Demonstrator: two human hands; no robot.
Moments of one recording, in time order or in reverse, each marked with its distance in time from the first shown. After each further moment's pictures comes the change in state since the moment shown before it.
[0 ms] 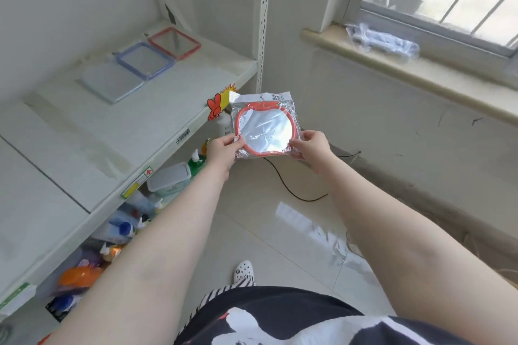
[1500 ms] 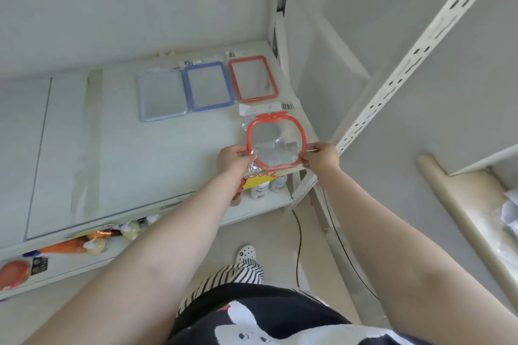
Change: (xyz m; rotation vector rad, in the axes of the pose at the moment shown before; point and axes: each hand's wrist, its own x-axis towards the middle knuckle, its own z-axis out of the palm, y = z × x) left_hand 0.303 0.095 0.019 -0.163 0.661 -0.178; right_hand 0.376 -0.158 0.132 -0.352 -0.425 -0.071
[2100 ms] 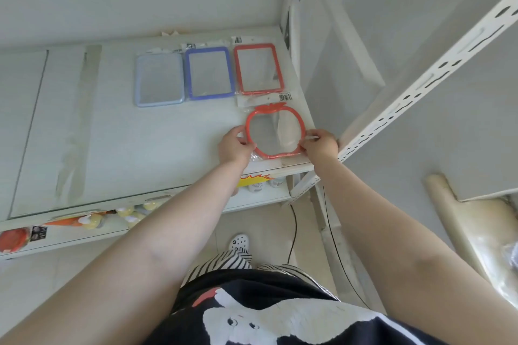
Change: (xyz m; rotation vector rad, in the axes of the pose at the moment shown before) left_hand 0.030 0.011 0.032 0.140 0.137 0.070; right_hand 0.054 -0.020 0.005 -0.141 -0.016 -0.060
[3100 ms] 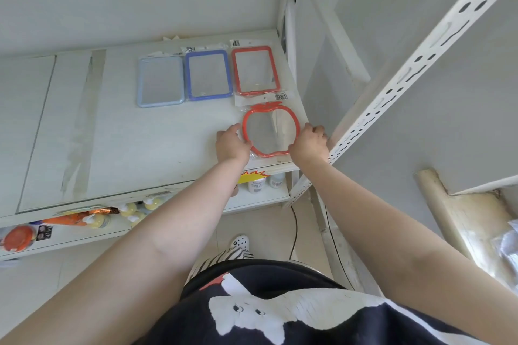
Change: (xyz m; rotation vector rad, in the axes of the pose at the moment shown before) left_hand -0.008 0.005 0.002 0.217 0.077 0.056; right_hand -0.017 -0.005 0.005 -0.650 0.011 -0.212
